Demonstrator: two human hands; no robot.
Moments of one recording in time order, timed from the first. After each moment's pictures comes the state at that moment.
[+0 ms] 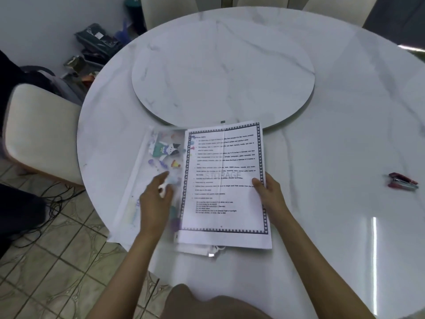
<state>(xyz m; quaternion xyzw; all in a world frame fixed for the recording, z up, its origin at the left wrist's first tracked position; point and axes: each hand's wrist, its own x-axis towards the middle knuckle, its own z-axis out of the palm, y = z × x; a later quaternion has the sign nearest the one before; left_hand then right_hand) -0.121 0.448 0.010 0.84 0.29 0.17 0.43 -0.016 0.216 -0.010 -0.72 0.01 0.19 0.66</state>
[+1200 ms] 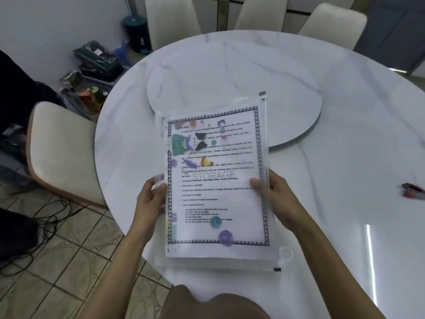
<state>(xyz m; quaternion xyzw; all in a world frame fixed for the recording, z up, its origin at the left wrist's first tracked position) -0.122 0.547 0.028 0.64 0.26 0.08 0.72 -0.038 0.297 0.078 -0.70 -0.09 0.24 0.66</state>
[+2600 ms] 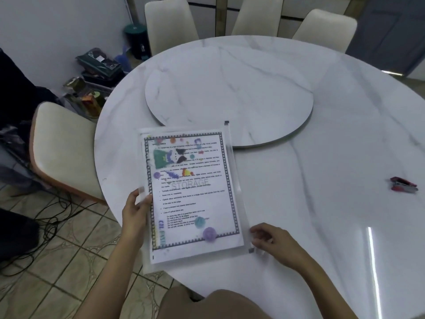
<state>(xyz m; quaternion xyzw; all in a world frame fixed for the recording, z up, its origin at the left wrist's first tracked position) -0.156 0.545 0.007 0.63 0.37 0.13 0.67 -0.107 0.230 0.017 -0.86 -0.11 0.32 0.38</state>
